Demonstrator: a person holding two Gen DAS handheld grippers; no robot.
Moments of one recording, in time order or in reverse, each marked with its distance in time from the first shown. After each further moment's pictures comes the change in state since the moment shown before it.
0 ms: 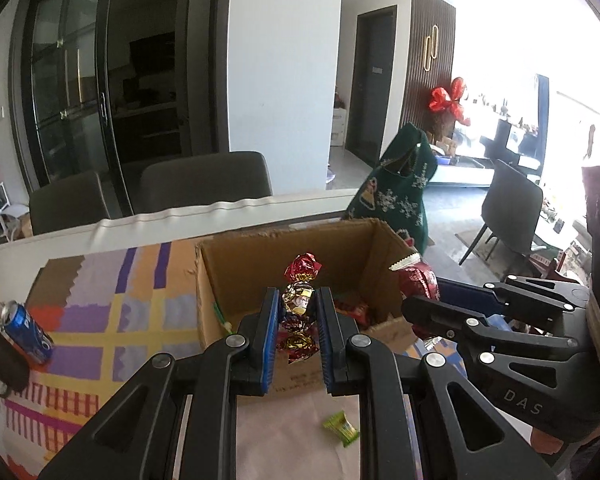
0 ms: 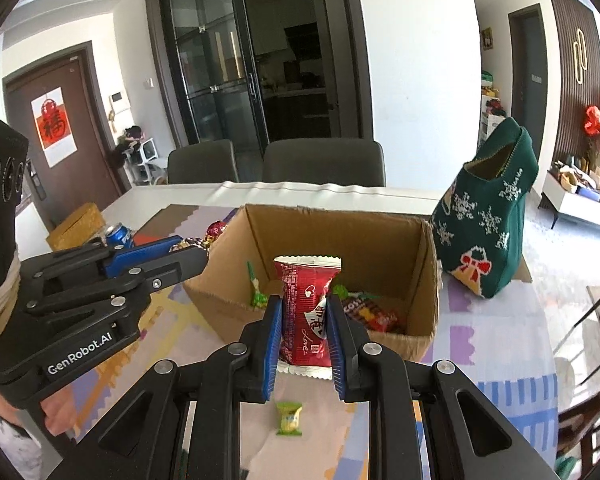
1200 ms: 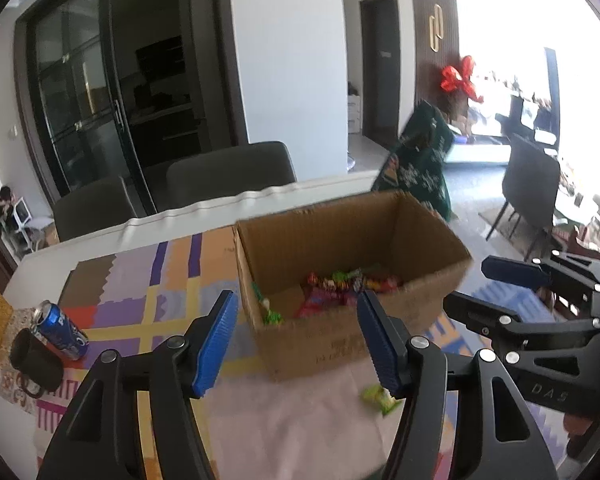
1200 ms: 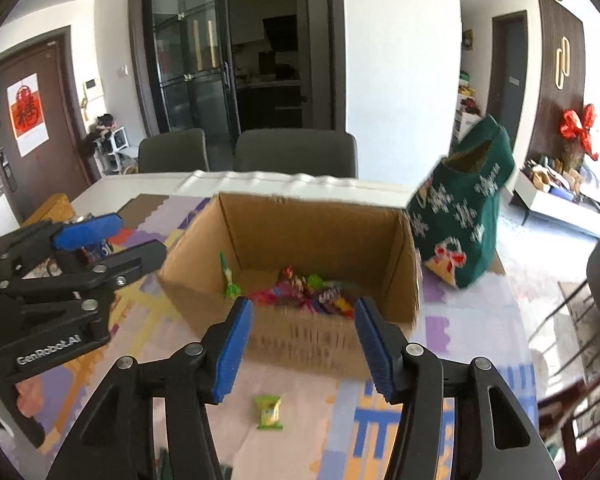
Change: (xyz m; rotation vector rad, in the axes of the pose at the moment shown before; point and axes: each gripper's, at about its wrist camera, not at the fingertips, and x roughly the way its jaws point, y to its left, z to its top) left arm -0.027 0.003 -0.030 0.083 0.036 0.096; right arm -0.001 0.007 -0.014 -0.003 0.034 -0.136
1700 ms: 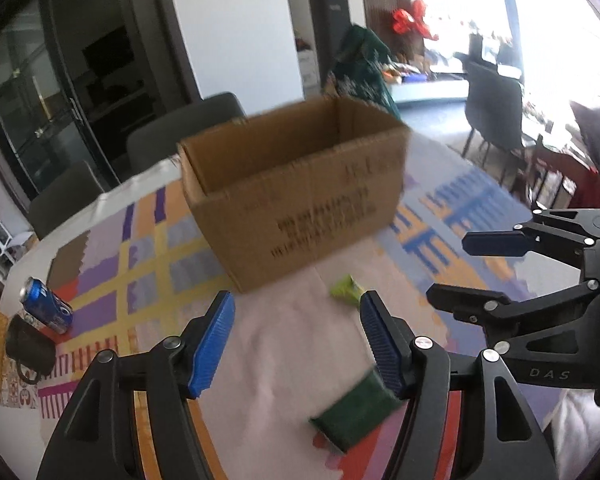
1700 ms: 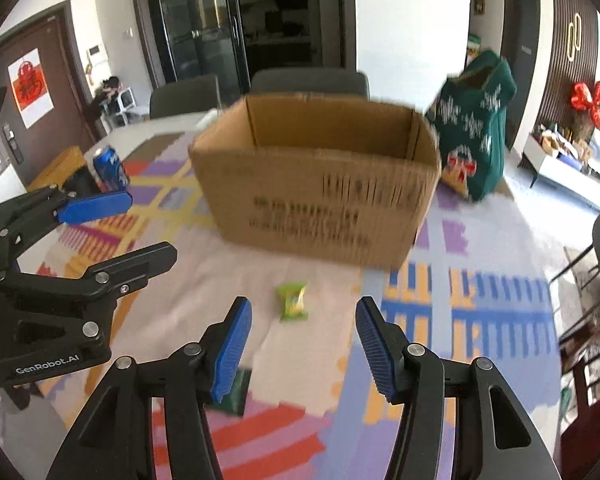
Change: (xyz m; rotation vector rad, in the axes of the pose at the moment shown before) left arm -0.011 -0.038 -0.080 0.173 0.163 -0.090; right arm -0.014 0.015 -0.086 -0.005 0.173 0.038
